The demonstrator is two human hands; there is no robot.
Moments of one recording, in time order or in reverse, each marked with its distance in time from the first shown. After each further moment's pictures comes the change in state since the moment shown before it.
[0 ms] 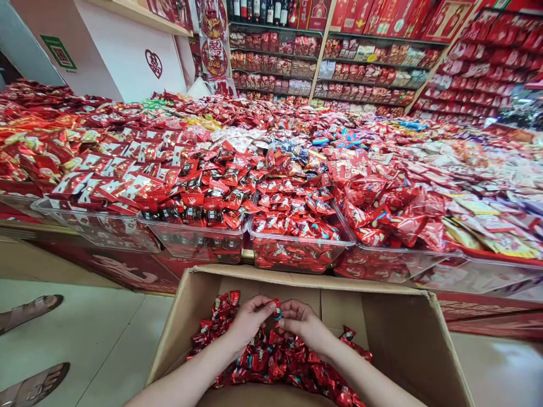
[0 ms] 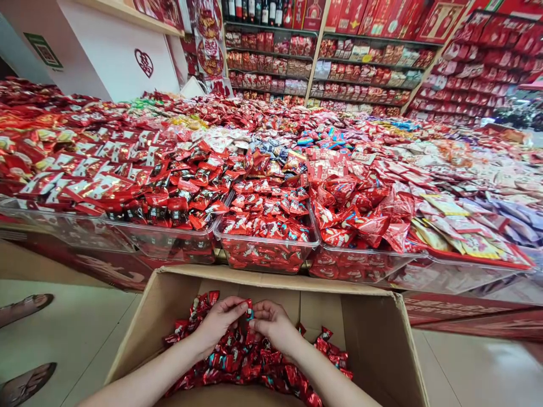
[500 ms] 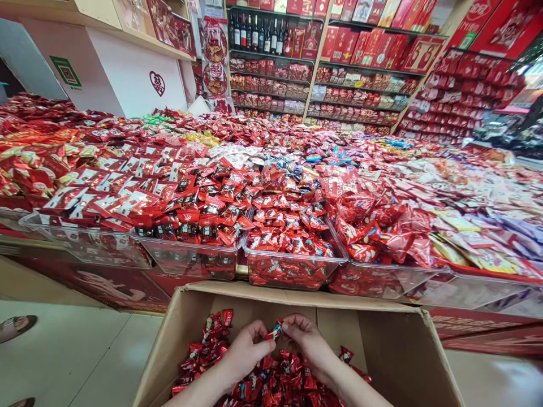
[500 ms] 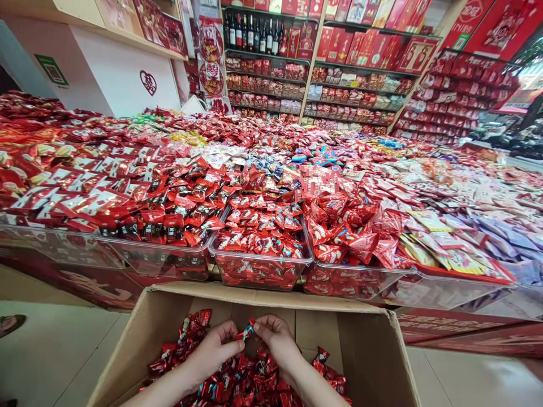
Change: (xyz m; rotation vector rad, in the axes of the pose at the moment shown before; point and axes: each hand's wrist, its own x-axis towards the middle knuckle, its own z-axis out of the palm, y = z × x) left_hand -0.005 0.002 0.004 0.133 -0.065 0.013; right_hand 0.006 -0.002 -0.007 0.052 0.202 -0.032
